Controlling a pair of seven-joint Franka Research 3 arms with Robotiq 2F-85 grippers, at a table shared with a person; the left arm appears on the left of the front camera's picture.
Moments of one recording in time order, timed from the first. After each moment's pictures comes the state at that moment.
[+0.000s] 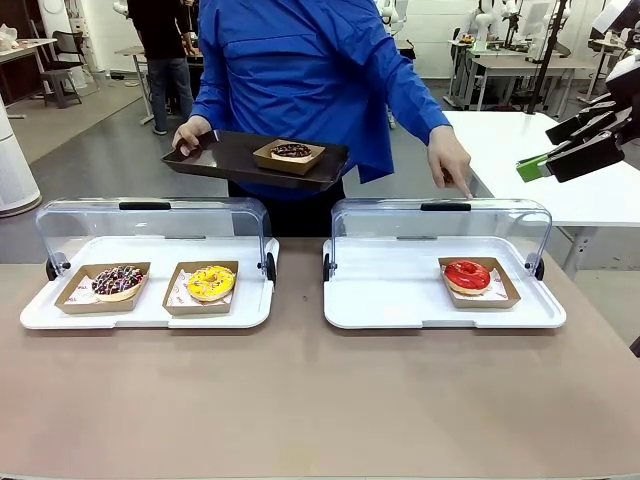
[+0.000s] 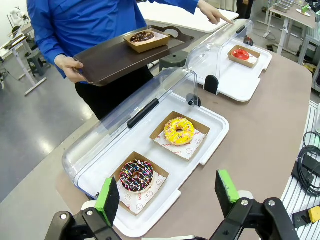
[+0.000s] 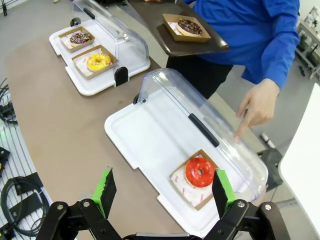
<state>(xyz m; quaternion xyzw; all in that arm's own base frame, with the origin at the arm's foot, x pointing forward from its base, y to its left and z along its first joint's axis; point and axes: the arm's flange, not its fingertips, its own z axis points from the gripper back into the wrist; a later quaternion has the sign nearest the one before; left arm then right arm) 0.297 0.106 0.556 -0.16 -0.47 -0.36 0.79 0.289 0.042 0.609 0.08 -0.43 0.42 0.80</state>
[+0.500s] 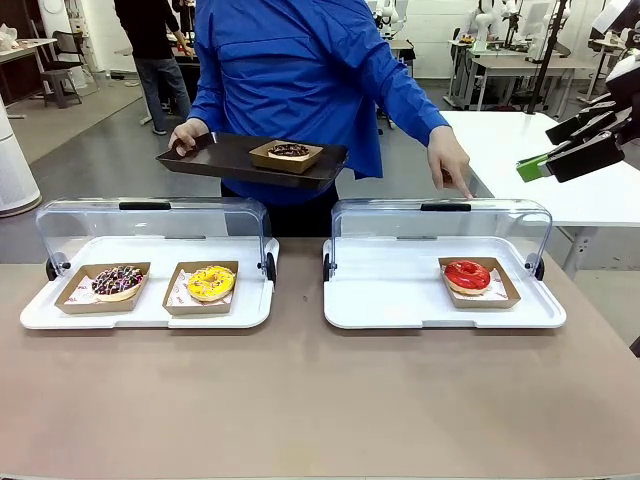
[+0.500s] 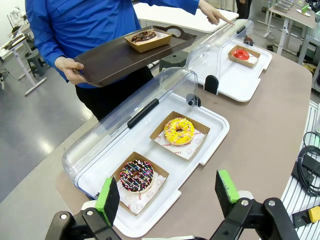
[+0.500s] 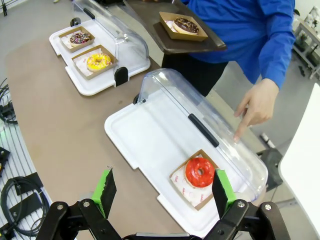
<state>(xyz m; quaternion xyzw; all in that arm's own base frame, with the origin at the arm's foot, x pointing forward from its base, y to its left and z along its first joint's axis) 0.297 0.106 0.556 -0.16 -0.47 -0.36 0.79 0.289 0.042 0.609 0.08 -0.43 0.42 0.80</state>
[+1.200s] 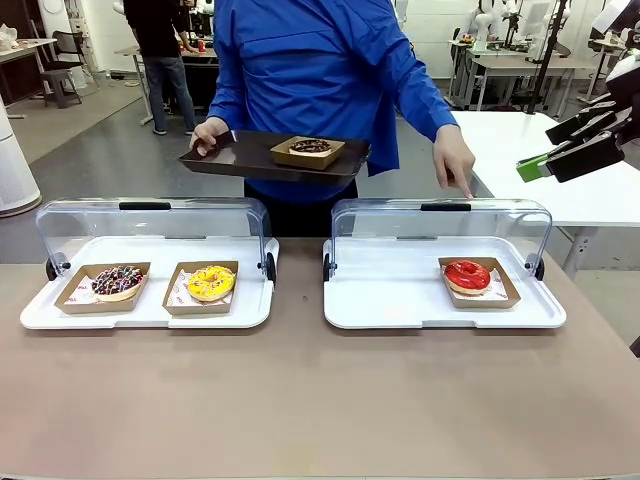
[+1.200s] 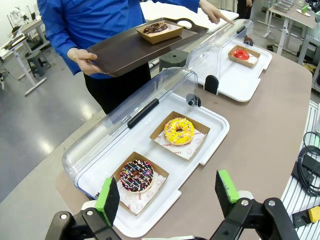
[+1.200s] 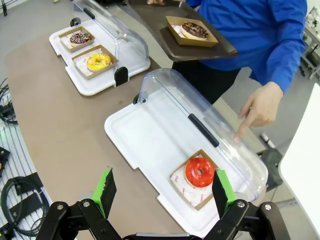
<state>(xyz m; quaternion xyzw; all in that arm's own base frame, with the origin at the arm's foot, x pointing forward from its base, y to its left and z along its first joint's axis) 0.297 0.106 0.556 -0.16 -0.47 -0.36 0.79 0.289 0.042 0.609 0.08 -0.43 0.42 0.80</state>
